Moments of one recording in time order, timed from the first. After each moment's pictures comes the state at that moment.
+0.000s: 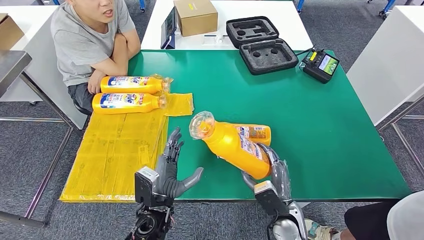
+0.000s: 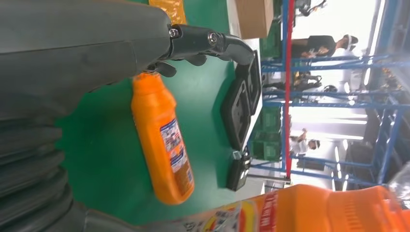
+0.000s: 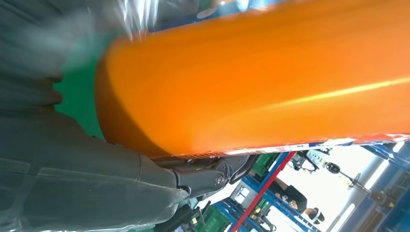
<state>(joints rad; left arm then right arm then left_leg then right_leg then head) -0.07 -0.20 -0.46 -1.33 0.17 0.32 -0.67 0.03 0.08 -0.01 -1.36 0.48 -0.42 -0.63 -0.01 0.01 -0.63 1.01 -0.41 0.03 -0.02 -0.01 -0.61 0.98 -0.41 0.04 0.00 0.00</state>
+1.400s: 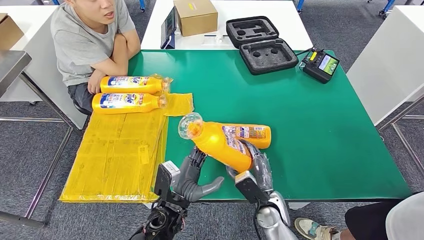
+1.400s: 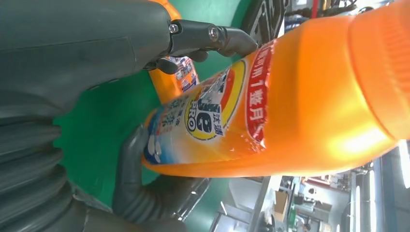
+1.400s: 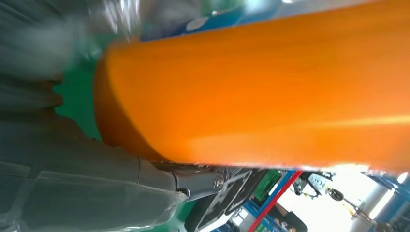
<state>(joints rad) -0.17 -0.22 -0.57 -1.19 0.27 0.15 -0.62 -0.15 0.13 0.06 -1.06 0.52 -0.45 -0.68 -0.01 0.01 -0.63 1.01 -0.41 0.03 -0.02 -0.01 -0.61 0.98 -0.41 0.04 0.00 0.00</state>
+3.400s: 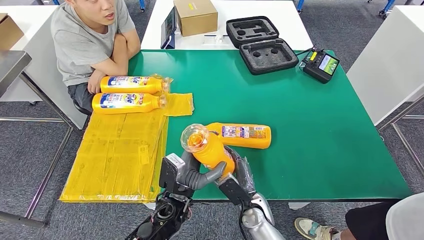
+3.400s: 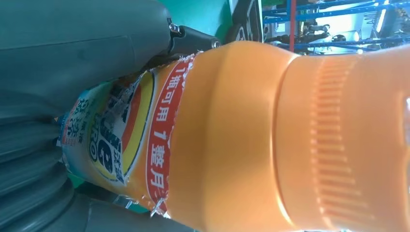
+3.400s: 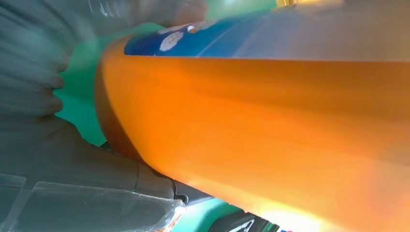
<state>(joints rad) -0.26 -0.26 -0.61 -1.10 0.28 0.26 -0.67 -0.21 0.18 0.16 -0.86 0.45 -0.44 -0.70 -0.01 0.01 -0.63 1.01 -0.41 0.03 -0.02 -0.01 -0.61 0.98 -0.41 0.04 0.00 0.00</state>
